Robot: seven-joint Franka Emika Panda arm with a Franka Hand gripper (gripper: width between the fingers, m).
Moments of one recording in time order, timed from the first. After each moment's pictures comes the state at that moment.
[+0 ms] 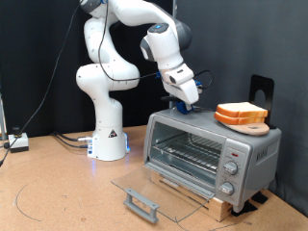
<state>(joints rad) 0.03 -0.85 0.48 -2.90 0.87 2.13 -0.83</state>
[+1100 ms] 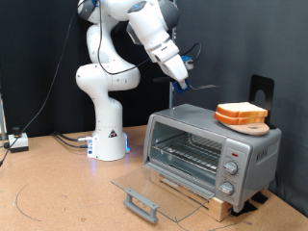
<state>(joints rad) -0.08 -0.98 0.28 -2.84 0.83 2.02 -0.77</state>
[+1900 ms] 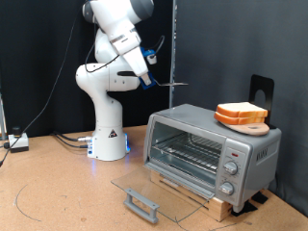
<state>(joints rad) -0.27 -0.98 0.03 -2.79 0.56 1.86 -0.87</state>
